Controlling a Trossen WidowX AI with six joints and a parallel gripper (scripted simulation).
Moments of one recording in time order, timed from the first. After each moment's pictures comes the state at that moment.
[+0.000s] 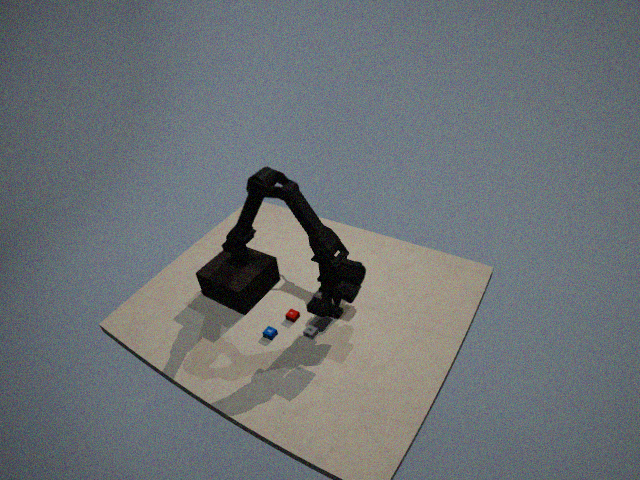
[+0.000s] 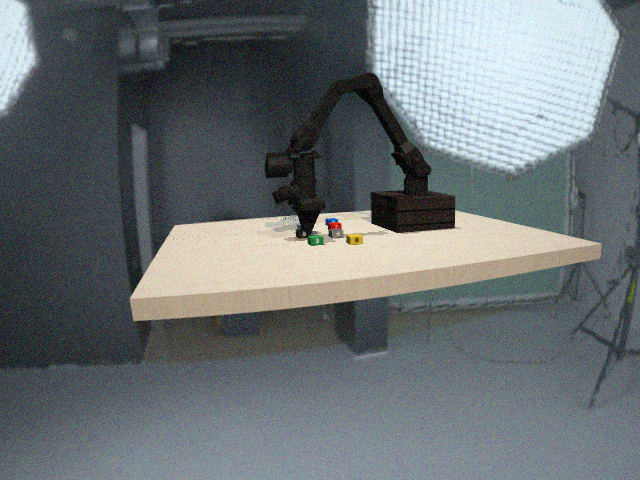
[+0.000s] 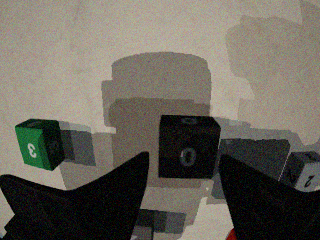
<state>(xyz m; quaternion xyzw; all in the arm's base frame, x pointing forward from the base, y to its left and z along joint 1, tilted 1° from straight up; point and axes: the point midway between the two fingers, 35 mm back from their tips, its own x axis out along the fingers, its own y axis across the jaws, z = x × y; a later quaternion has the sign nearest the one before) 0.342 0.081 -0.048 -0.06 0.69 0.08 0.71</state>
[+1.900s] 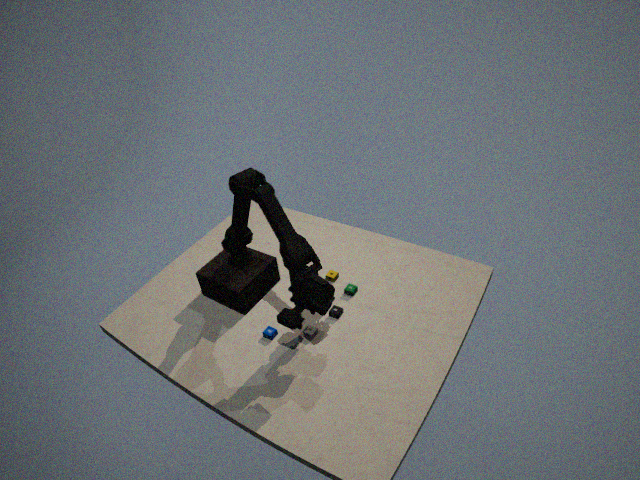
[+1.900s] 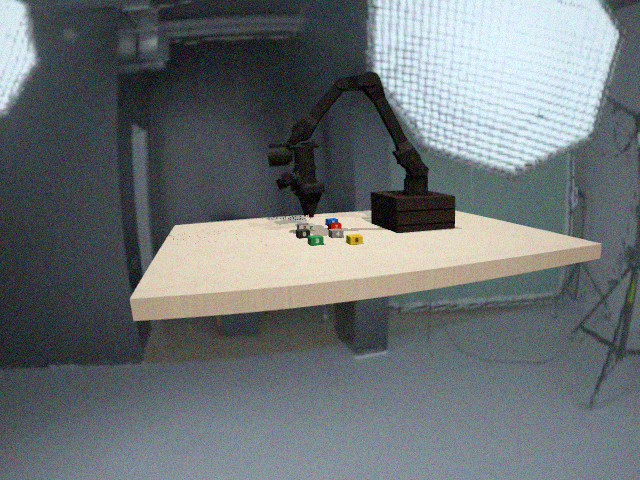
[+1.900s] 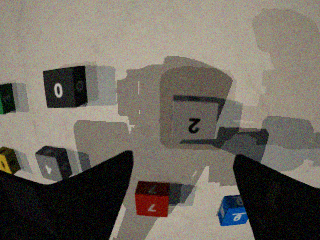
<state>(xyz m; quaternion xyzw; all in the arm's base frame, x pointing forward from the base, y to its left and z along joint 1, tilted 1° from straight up) 0.333 -0.025 -0.014 -0.06 0.71 0.07 0.70</state>
